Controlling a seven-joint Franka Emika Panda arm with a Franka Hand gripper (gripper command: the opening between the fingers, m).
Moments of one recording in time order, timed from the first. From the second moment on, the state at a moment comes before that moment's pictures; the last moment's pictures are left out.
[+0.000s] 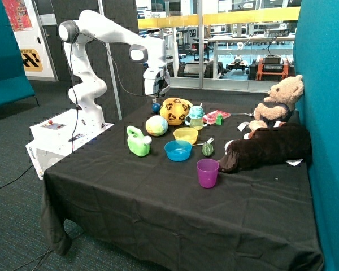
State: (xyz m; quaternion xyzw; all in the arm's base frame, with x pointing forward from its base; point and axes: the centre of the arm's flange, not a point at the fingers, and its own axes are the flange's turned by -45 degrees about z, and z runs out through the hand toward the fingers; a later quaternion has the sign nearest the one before) arm 0.500 -0.018 0.452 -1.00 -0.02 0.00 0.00
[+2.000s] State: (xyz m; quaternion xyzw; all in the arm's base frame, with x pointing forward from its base) arm 0.483 -0.136 0.449 -0.99 0.11 0.00 0.00
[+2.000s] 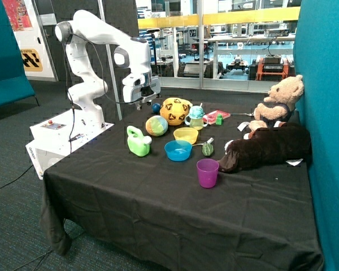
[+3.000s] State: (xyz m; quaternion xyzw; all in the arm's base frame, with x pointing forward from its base) arm 0.466 -0.211 0.442 -0.99 0.14 0.00 0.00
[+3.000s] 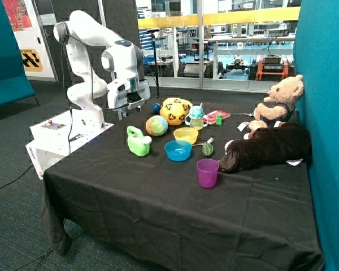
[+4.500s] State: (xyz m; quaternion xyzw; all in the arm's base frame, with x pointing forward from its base) arm 0.476 -0.226 0.396 -0.99 0.13 0.00 0.00
